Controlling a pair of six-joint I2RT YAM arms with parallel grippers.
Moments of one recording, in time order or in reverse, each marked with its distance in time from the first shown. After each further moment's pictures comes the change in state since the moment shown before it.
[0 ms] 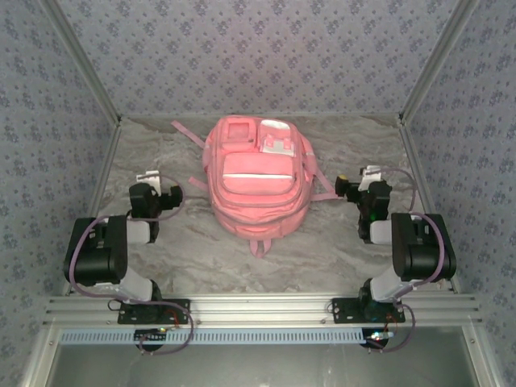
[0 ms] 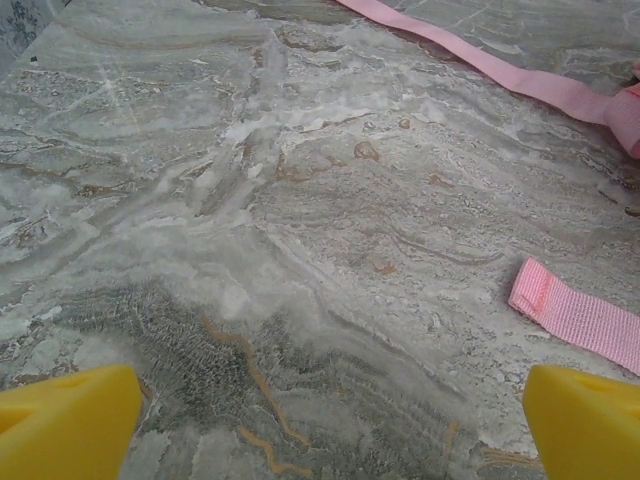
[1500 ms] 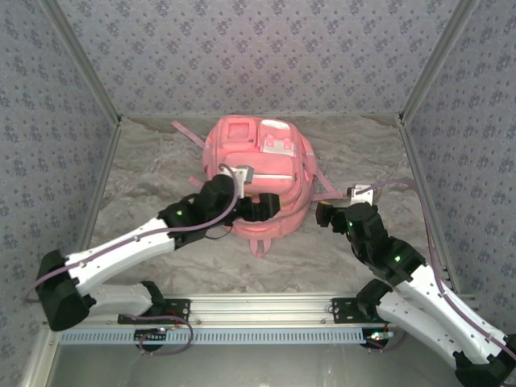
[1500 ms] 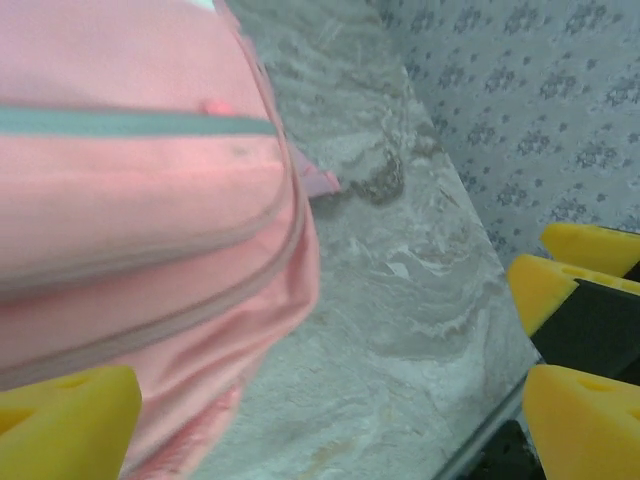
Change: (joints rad) left arm -0.966 -0.377 0.558 -0.949 -0.036 -0.672; right arm 0.712 -0.938 0.268 -1.435 0.507 0.407
